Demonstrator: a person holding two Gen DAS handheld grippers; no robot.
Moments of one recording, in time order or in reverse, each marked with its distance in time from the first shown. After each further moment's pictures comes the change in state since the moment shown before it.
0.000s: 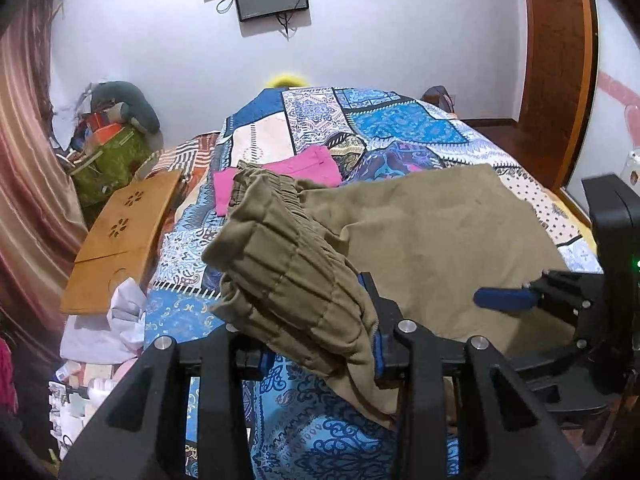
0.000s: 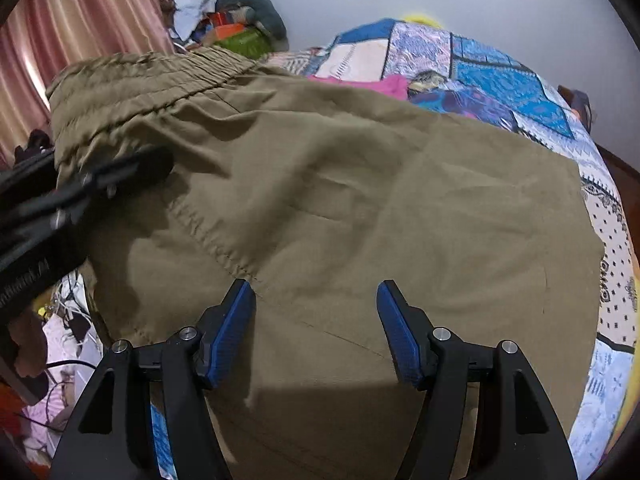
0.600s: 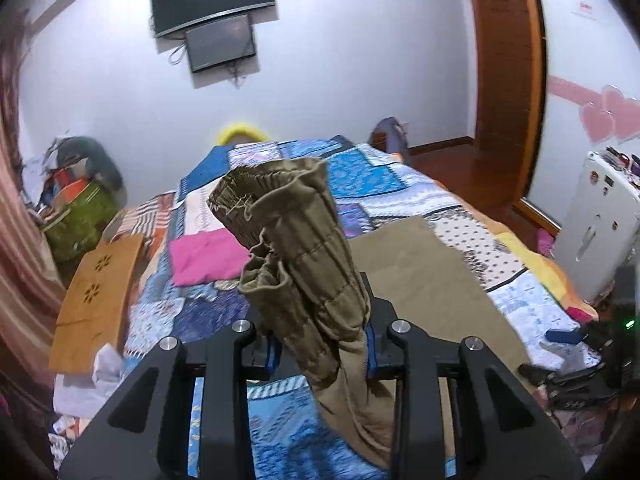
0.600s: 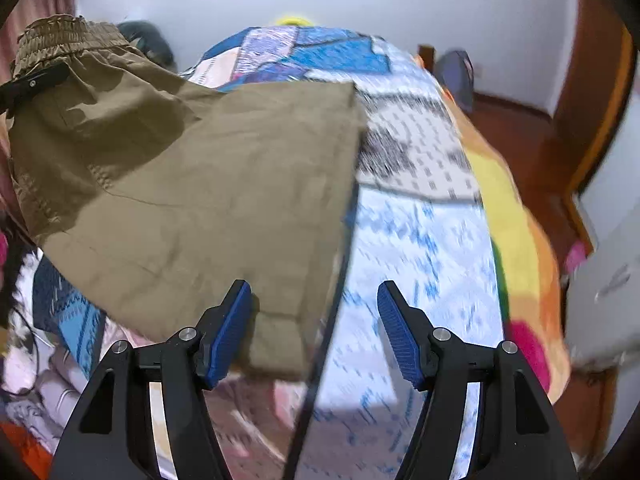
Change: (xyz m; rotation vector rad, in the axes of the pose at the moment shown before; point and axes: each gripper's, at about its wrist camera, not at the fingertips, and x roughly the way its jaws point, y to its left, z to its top) left arm -0.042 -0.075 0.053 0.120 -0.133 -0.124; right arm -0.099 -0.114 -0.111 0.278 -0.024 -0.278
